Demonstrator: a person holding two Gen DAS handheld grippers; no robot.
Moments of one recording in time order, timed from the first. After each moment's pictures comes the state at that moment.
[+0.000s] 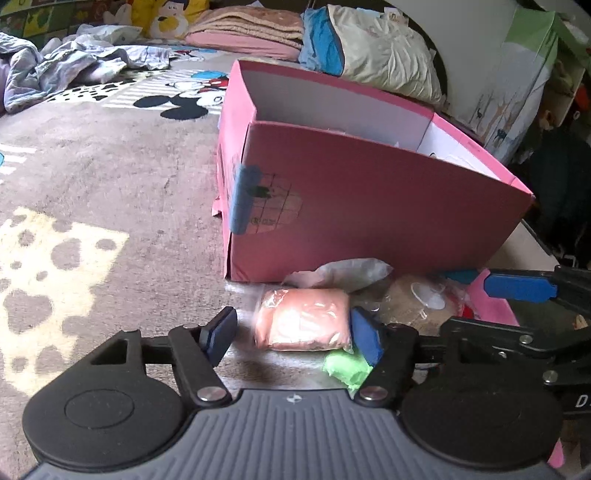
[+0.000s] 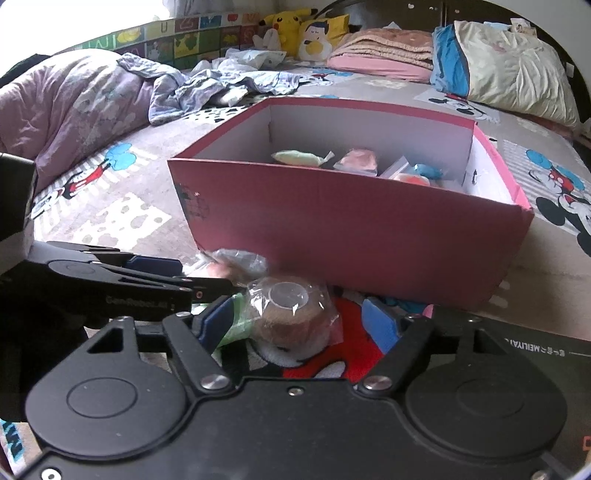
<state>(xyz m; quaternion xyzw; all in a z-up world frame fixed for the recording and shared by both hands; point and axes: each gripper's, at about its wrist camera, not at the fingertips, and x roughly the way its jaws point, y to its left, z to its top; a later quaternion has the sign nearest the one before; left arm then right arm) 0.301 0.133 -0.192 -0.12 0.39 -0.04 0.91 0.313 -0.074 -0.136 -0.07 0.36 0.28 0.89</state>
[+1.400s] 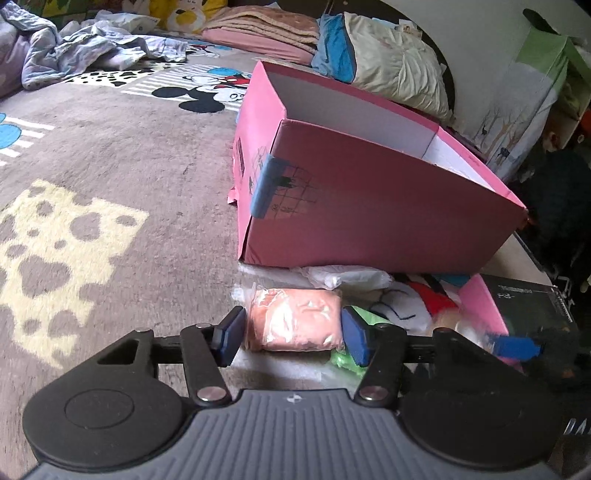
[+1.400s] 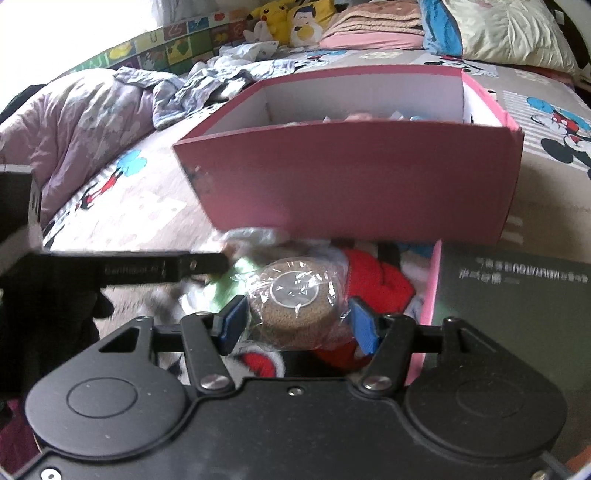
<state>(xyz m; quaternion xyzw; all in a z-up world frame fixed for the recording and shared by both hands) 0.280 0.146 -0.187 -0.16 0.39 -0.03 0.91 0.293 -0.096 -0.150 0.00 0.39 0.30 0.87</state>
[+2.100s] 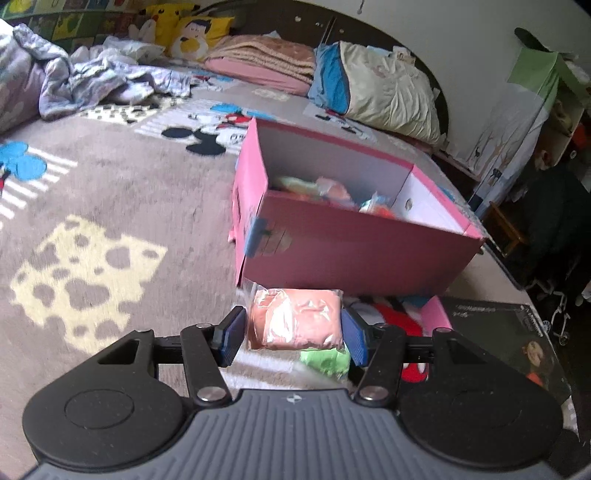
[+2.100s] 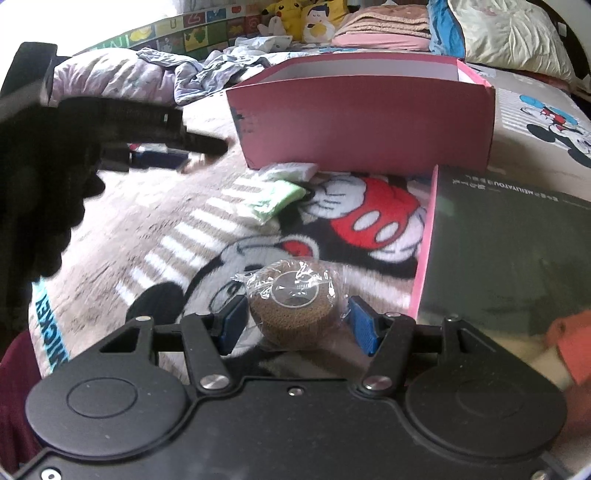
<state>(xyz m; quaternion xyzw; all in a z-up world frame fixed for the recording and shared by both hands) 0.243 0.145 -0.126 -0.15 0.35 -0.02 0.92 0.211 -0.115 -0.164 -0.03 0.38 0.30 0.87</state>
